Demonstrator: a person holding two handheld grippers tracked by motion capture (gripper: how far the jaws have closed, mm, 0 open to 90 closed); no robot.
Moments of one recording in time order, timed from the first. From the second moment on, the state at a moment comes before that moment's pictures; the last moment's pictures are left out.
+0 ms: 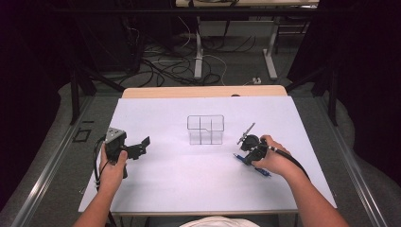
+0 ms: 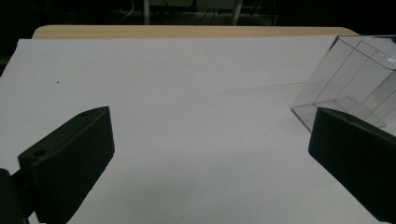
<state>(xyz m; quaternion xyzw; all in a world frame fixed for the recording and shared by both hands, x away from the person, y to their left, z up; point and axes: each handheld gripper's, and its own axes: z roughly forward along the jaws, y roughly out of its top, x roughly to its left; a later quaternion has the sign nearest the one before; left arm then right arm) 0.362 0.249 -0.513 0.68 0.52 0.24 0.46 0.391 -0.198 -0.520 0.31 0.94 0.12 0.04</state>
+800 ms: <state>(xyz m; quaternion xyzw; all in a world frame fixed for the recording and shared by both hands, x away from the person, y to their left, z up) 0.362 0.249 -0.513 0.68 0.51 0.25 0.46 0.391 -0.193 -0.499 0.35 0.90 0.25 0.09</state>
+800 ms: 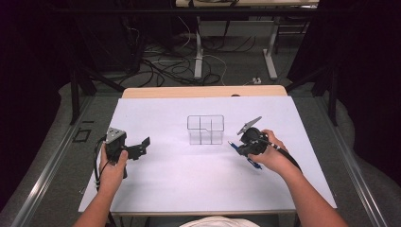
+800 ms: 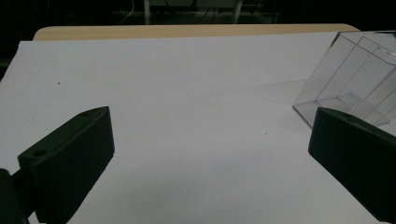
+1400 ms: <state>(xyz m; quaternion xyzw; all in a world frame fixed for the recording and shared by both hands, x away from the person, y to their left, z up) 0.362 0.250 -0.514 0.68 0.52 0.24 0.46 0.401 -0.187 -0.472 0.35 0.86 0.35 0.13</state>
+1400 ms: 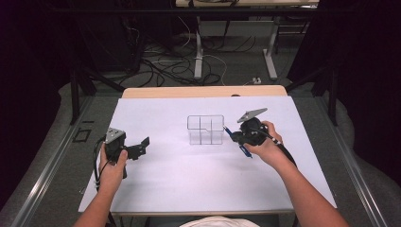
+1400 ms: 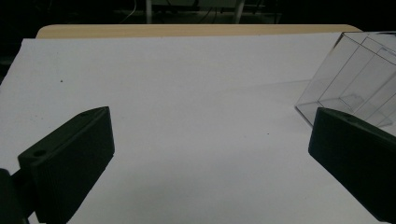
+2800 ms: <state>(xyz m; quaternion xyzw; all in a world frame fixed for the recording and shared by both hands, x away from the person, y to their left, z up) 0.362 0.249 -0.514 0.68 0.52 0.24 0.46 0.436 -0.146 -0.414 0.35 0.78 0.48 0.18</state>
